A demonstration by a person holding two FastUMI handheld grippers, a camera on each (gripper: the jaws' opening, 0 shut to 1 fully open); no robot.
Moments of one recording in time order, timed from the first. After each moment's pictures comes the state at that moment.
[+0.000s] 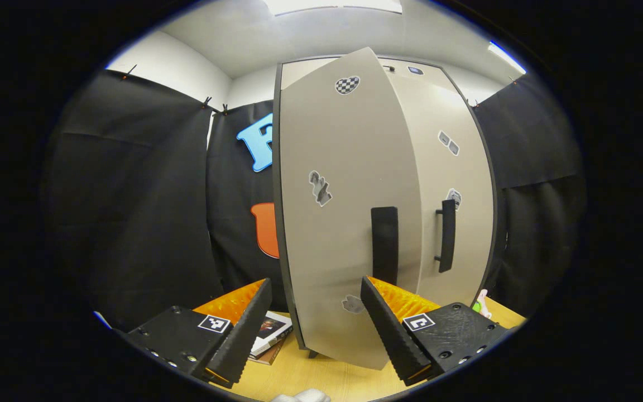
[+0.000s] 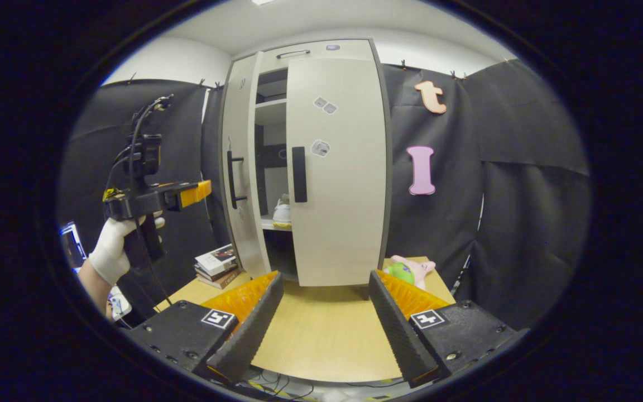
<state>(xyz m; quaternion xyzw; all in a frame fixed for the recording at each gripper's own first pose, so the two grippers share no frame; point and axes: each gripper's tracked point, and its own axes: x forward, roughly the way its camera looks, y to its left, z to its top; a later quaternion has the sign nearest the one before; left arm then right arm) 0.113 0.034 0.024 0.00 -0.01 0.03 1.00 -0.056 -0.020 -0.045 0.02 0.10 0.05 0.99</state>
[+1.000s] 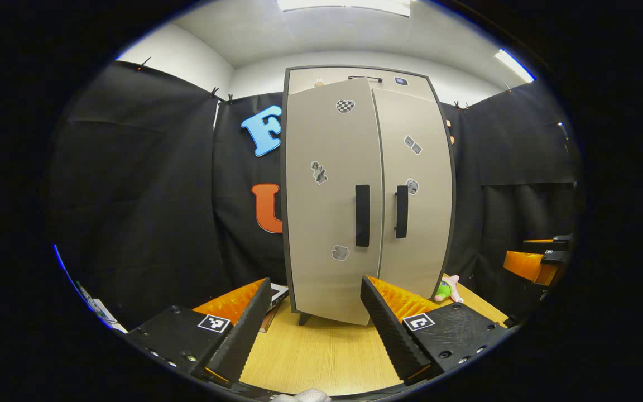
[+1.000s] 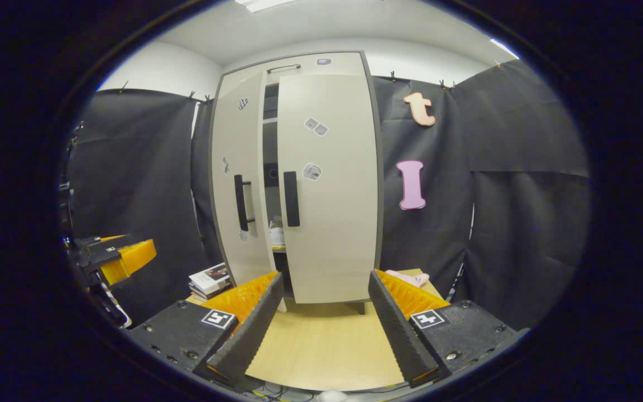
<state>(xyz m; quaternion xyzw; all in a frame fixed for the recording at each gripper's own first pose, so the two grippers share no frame) -0.023 0.023 0.002 -0.02 0.03 0.01 1.00 -0.045 -0.024 -0.010 0.03 0.06 0.02 1.00</state>
